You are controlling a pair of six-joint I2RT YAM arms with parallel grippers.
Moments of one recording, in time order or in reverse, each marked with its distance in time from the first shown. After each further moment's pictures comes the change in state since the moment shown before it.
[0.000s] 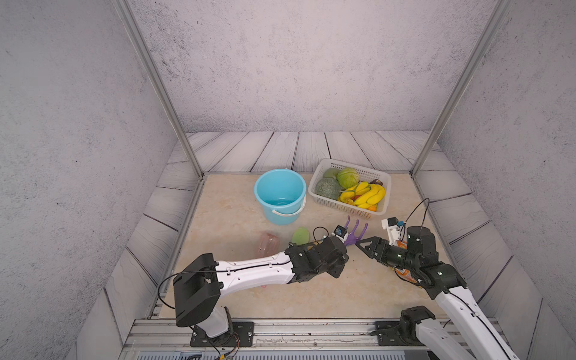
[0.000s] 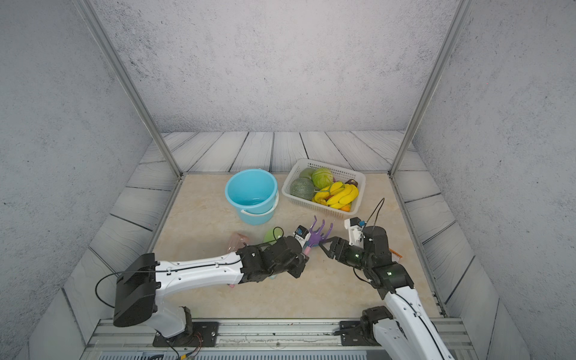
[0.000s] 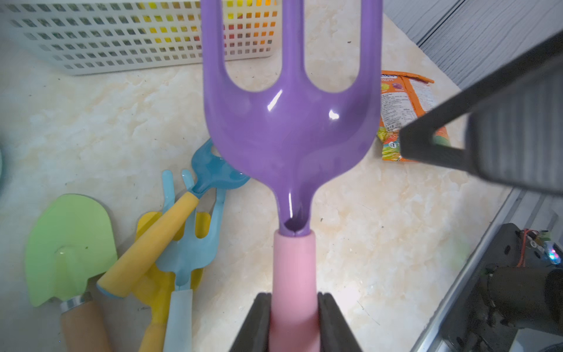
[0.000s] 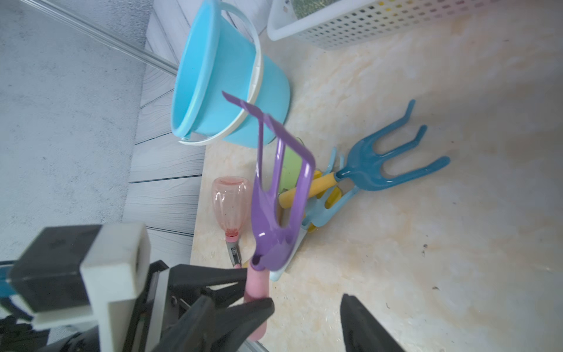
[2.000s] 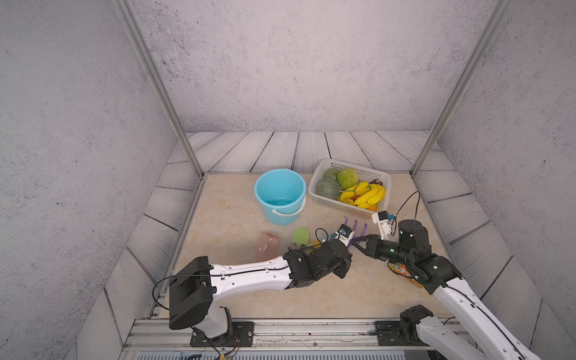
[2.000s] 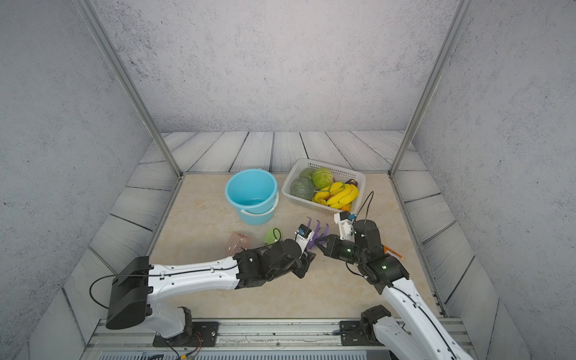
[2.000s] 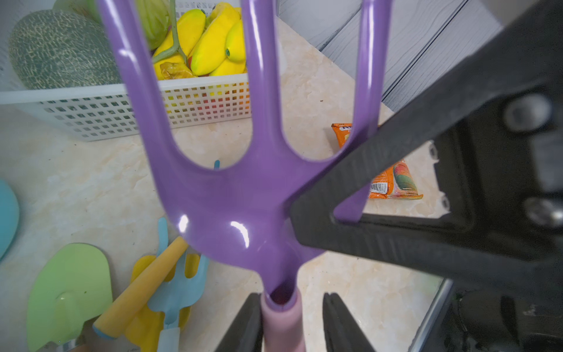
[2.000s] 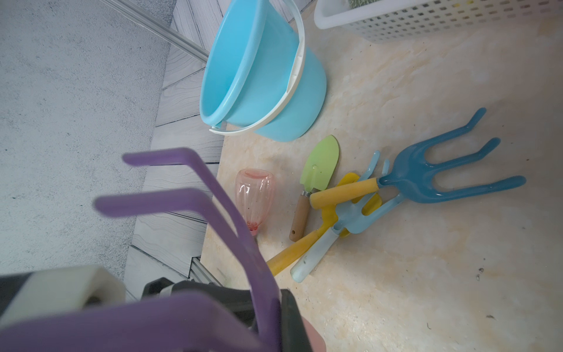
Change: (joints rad) left arm -0.033 -0.021 0.003 0.112 -0.061 0.028; right arm 0.136 0.063 0.066 0.042 0.053 0.036
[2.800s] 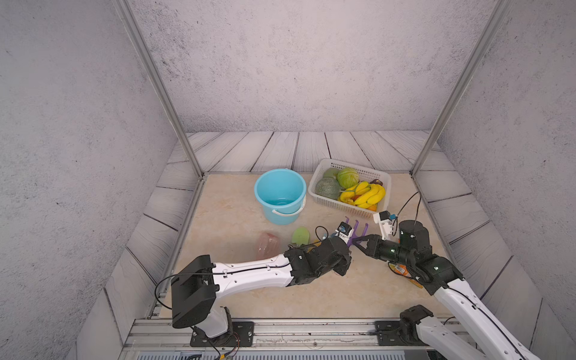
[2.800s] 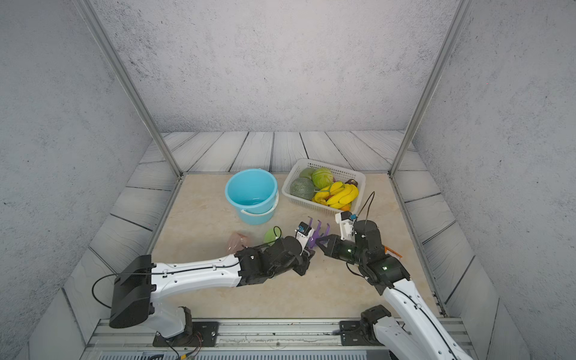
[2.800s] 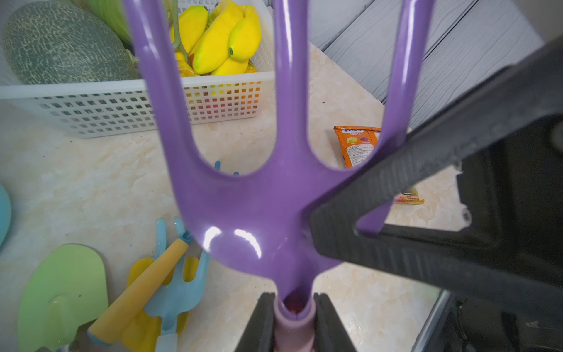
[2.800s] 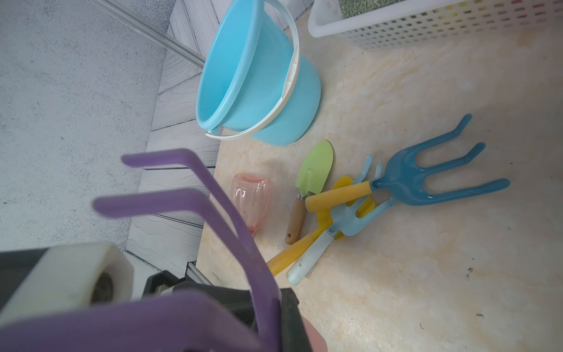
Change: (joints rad) left arm 0.022 0.017 0.013 0.007 0.022 -0.006; right arm 0.006 -0.011 0.000 -0.009 0.029 0.000
